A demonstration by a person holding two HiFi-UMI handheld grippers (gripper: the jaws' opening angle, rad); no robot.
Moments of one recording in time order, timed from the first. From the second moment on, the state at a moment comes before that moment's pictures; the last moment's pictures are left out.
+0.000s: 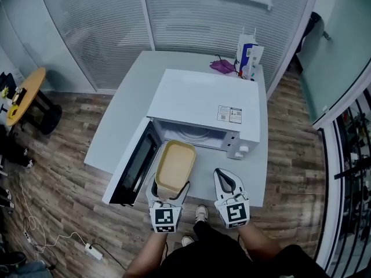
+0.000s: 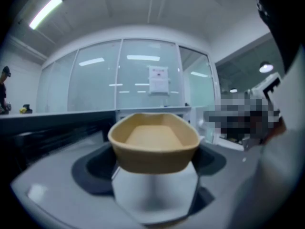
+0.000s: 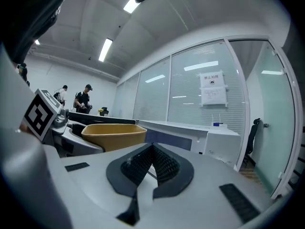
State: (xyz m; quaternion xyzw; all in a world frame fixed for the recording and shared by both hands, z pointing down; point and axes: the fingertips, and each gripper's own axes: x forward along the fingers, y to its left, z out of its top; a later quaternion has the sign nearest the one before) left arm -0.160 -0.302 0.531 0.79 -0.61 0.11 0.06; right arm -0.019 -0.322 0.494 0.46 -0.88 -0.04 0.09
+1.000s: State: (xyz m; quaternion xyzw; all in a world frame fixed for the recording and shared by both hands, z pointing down) left arm -0.136 -0.474 0.592 0.79 -0.59 0.13 0.10; right arm -0.014 -0.404 0.560 0.47 -0.87 0.05 0.09
